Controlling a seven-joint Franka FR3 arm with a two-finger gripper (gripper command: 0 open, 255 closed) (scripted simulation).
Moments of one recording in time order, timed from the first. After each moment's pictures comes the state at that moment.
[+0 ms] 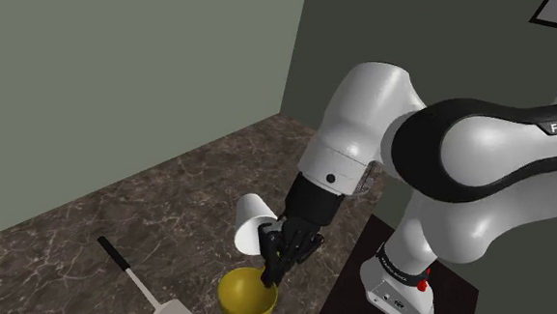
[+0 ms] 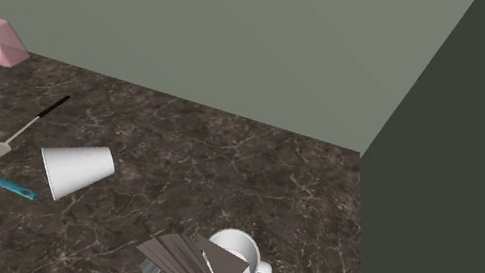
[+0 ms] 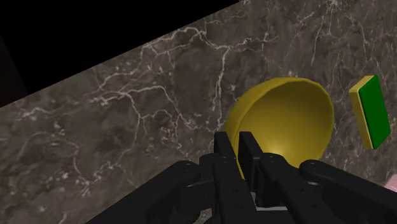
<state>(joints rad) 0.44 -0.71 0.58 -2.62 0.95 2.18 0.75</state>
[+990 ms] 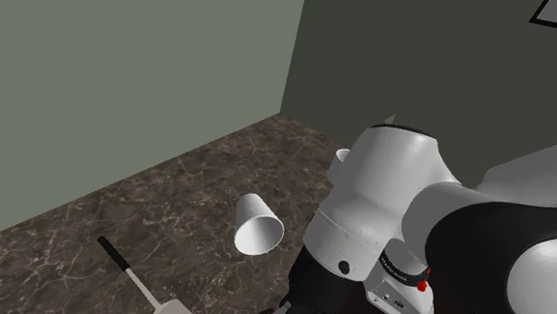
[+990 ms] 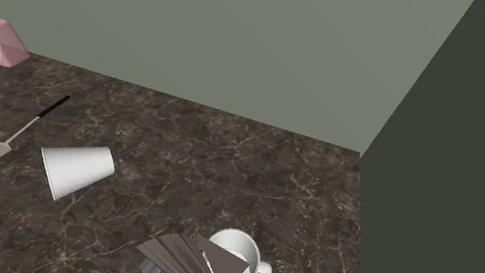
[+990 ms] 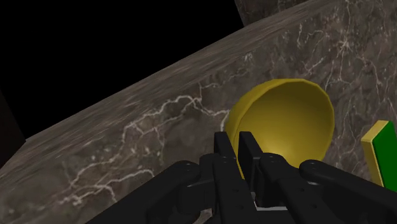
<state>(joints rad) 0.49 -0.63 0.82 -2.61 1.09 2.38 0.86</state>
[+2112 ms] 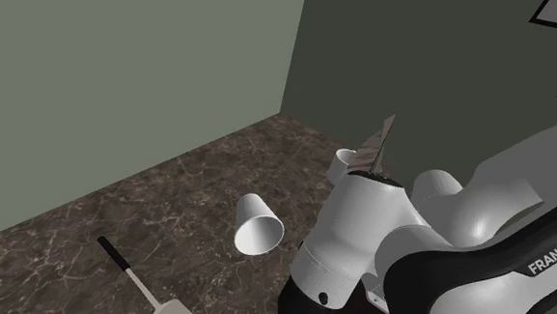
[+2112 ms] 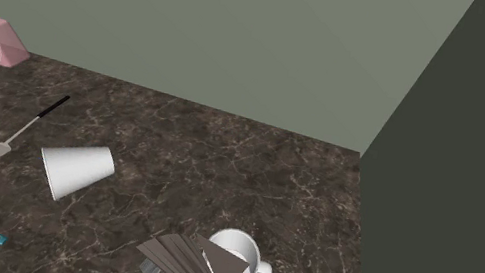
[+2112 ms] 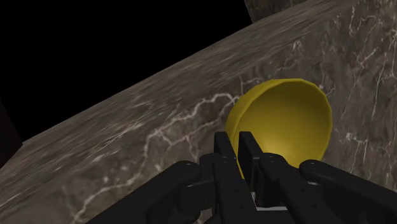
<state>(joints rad) 0.48 -0.44 0.94 -2.66 1.24 2.61 0.70</state>
